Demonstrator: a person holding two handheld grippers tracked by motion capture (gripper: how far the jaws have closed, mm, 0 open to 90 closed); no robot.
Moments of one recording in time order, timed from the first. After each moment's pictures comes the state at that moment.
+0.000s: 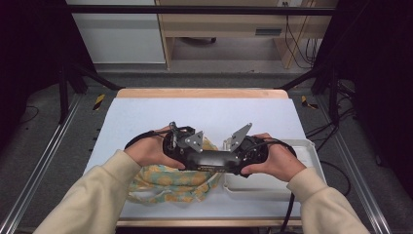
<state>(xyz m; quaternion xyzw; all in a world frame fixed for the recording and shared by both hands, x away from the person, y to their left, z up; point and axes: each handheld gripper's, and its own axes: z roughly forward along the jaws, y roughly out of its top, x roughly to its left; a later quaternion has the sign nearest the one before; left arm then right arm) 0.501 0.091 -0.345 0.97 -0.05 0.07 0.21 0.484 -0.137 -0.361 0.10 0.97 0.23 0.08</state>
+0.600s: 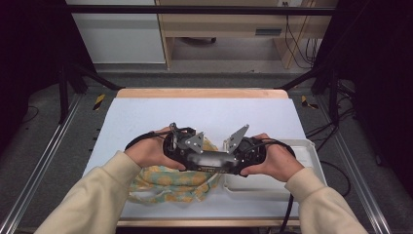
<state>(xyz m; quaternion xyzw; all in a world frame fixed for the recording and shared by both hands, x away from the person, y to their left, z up) 0.498 0.090 -0.345 0.97 -0.06 0.08 0.21 0.484 -0.134 -0.364 0.09 0.97 0.21 0.08</state>
